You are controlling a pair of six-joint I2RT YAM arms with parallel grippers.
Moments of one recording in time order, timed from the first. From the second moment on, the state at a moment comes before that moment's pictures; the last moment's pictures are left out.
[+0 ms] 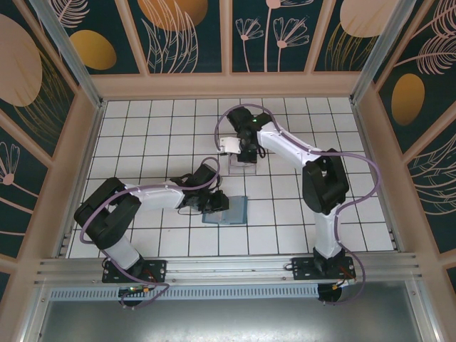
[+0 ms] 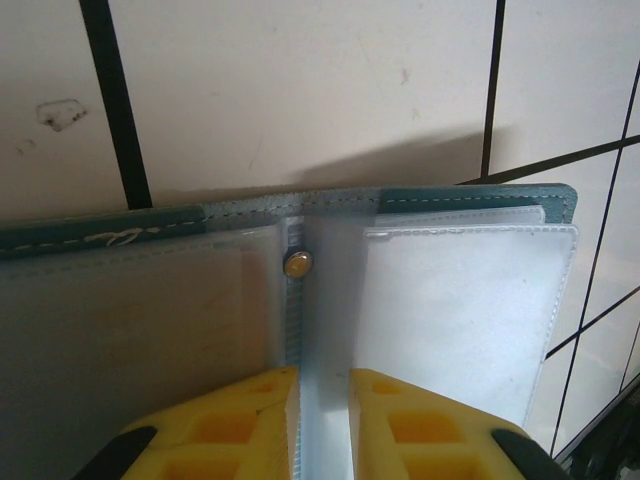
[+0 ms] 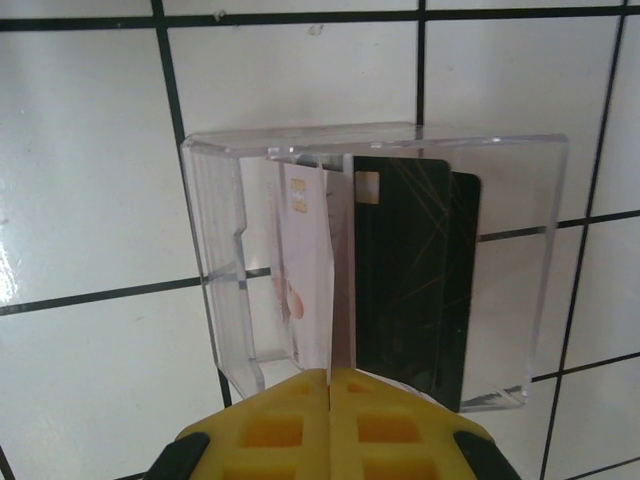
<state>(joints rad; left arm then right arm) -0.77 1.66 0.78 -0.16 0.38 -0.87 0.64 2.00 1.72 -0.98 0.06 -0.97</state>
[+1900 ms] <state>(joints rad) -0.78 1.62 0.86 -0.27 0.28 -0.84 0.80 1.50 1.07 -0.45 -0.02 0.41</state>
